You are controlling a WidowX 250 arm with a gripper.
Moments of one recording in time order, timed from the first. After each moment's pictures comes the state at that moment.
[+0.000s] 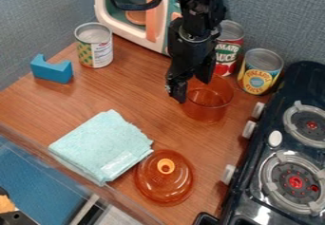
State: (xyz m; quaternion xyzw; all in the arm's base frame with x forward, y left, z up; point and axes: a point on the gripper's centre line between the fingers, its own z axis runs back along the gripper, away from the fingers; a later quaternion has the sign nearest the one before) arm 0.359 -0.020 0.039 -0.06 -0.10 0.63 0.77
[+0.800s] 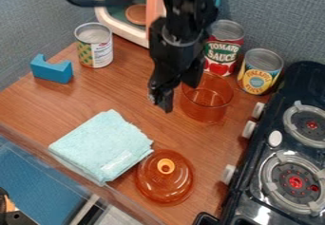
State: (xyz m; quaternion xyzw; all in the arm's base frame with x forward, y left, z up) arm 0.301 -0.027 0.075 -0.07 -0.12 0.65 0.74
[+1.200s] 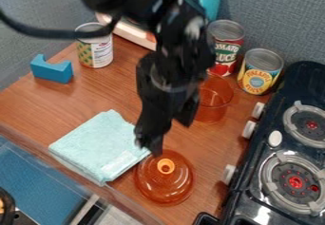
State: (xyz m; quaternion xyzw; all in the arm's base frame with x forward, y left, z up) arm 0.240 -0.052 0.062 -0.05 -0.11 0.65 0.75
